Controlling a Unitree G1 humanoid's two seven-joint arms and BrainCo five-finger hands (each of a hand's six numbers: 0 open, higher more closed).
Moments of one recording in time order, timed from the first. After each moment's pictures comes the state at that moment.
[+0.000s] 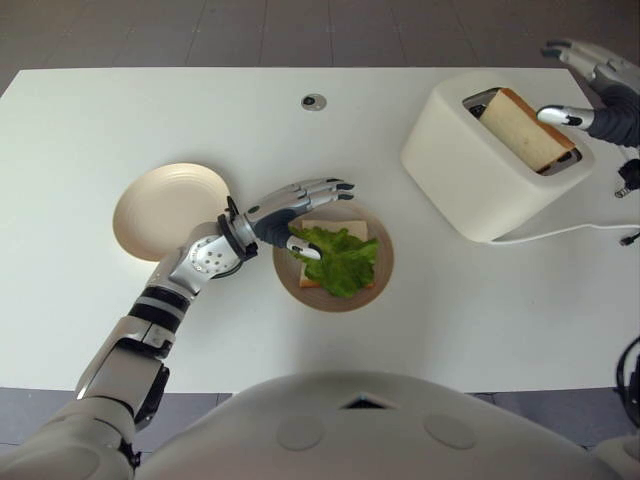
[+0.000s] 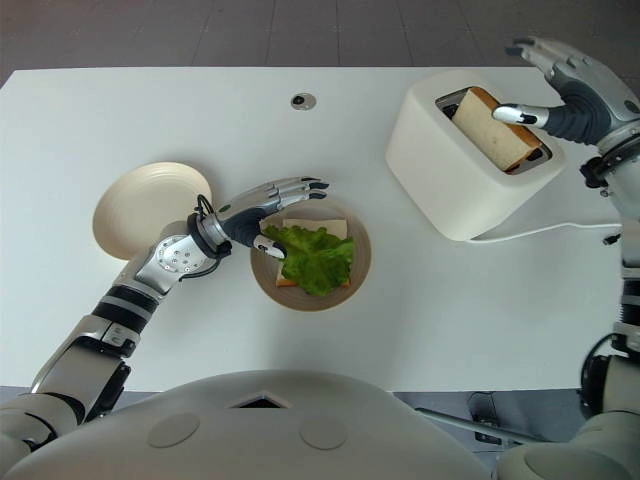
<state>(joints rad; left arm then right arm) -0.25 0.42 -0.35 0.37 0.44 -0.87 -0.23 -0.19 -0.97 -0.27 0.17 -0.41 -0.38 0.36</state>
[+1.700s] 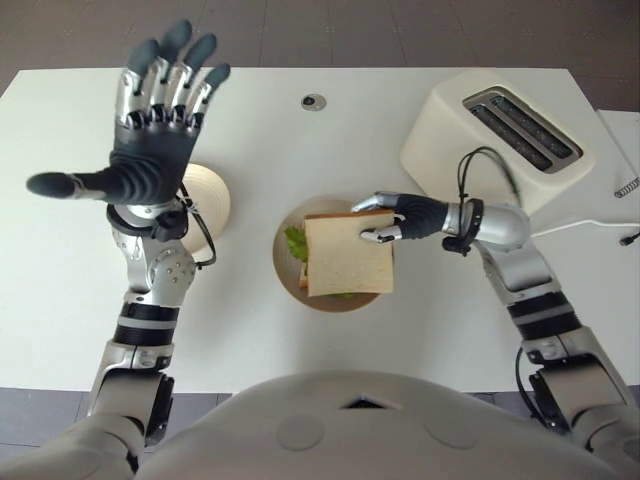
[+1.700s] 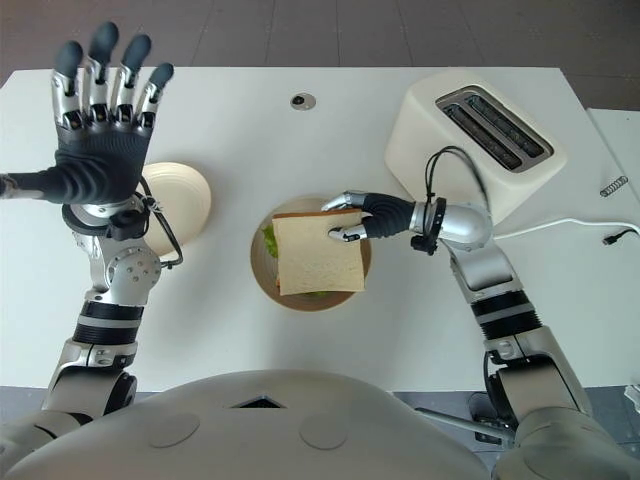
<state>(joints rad) -0.12 0.35 -0.06 -0.06 -0.83 -0.67 -0.86 -0.21 -0.54 0.27 0.11 0.19 -0.33 0.95</state>
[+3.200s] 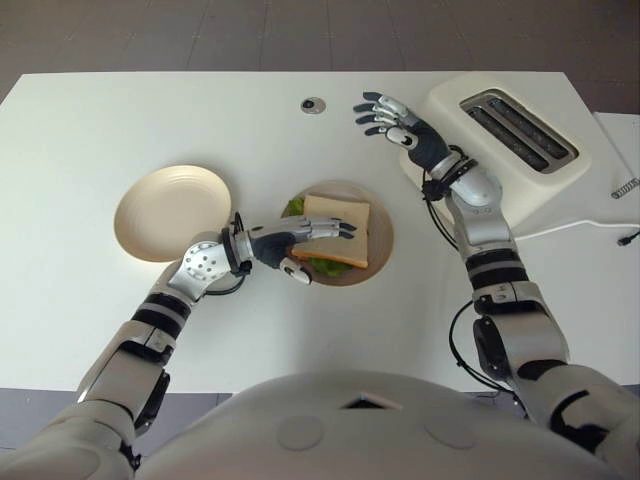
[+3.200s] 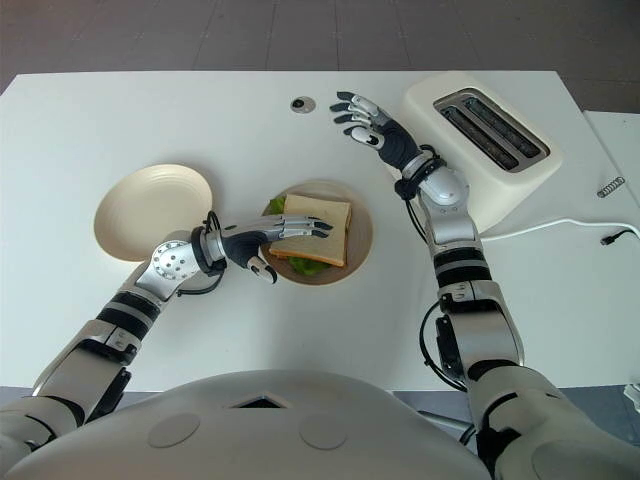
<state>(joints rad) -0.22 0.43 -0.40 0.47 0.22 -0.94 -0.59 -0.45 -0.30 0.03 0.48 0.07 -0.36 0.52</state>
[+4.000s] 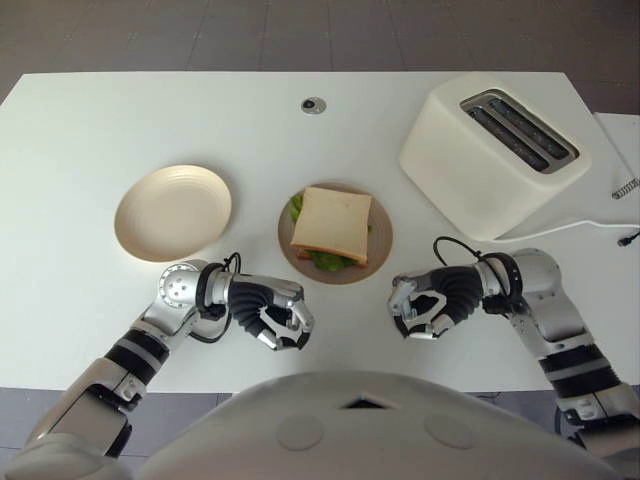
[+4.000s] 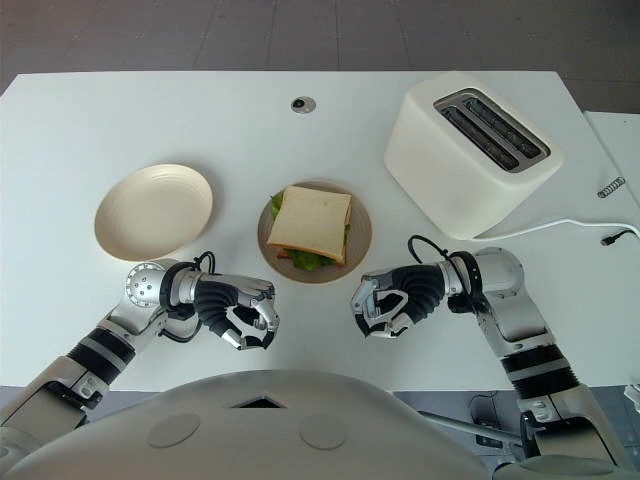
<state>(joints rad) -0.03 0.60 -0.54 0.20 -0.39 -0.83 -1.23 0.10 -0.70 0.24 -0.06 0.44 -0.34 1.43</state>
